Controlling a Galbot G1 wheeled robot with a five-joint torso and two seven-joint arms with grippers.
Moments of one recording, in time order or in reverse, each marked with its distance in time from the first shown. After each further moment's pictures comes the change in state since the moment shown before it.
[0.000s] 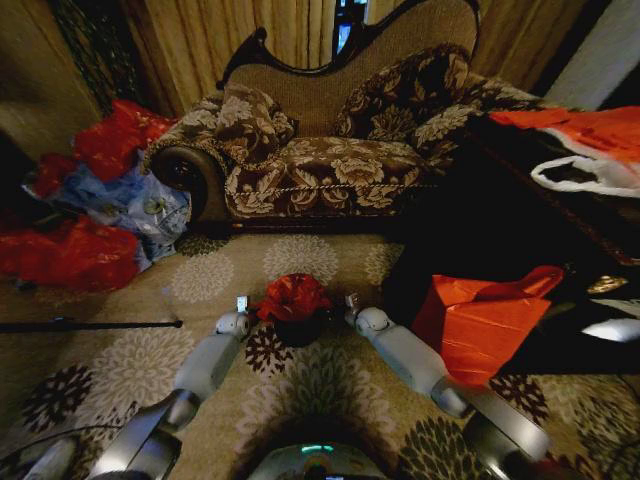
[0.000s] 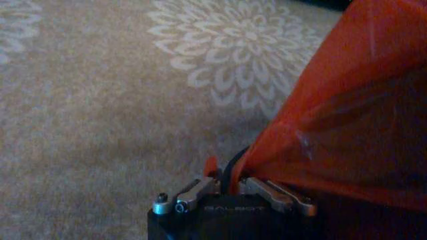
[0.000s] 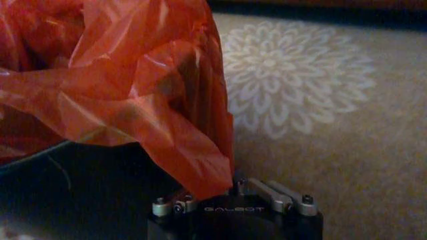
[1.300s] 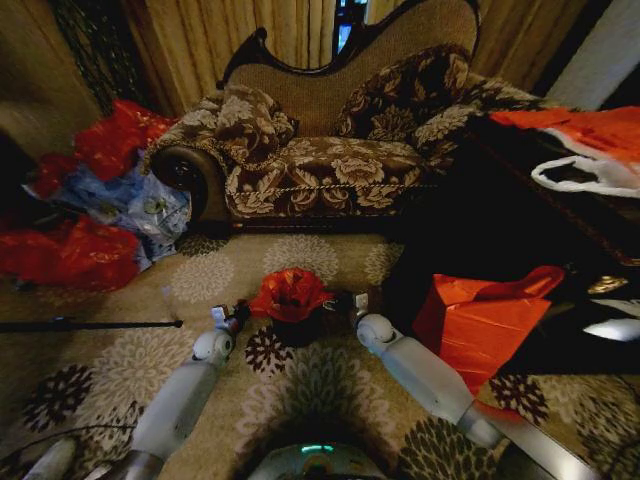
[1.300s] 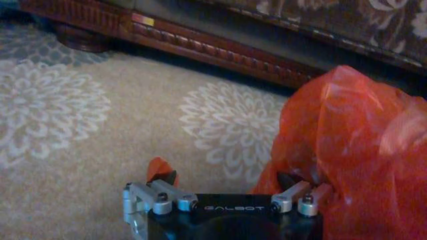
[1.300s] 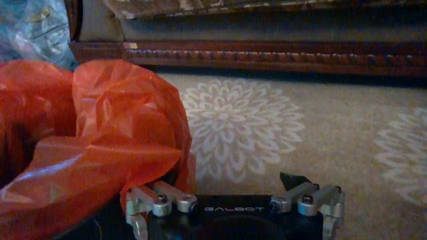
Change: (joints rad) left arm 0.288 0.101 -0.179 -0.428 -0.095 -0.168 -0.090; right arm -0.106 -0.122 0.013 0.360 0.157 0.025 0.347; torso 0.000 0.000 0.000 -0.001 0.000
